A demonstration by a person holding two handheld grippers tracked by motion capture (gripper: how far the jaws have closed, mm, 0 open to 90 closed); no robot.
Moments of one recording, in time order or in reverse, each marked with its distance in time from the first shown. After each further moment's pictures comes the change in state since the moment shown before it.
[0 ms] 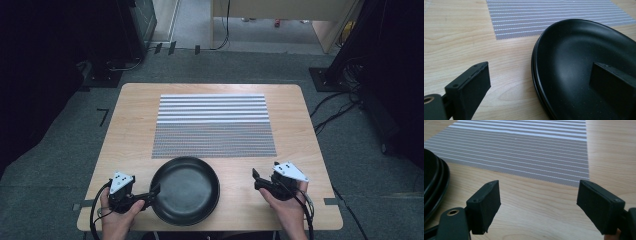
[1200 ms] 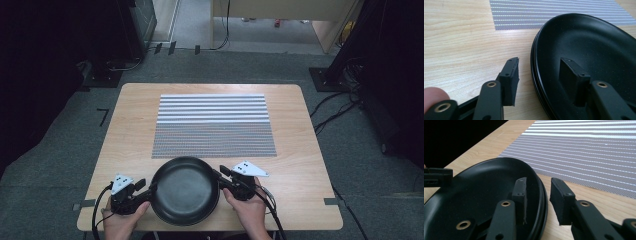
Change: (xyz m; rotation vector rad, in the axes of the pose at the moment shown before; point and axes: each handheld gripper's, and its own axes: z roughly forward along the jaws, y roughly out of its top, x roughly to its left) left arm -0.001 -0.008 0.002 0.019 0.002 -0.061; right arm 0.092 0.010 0.034 -0.001 0.363 0.044
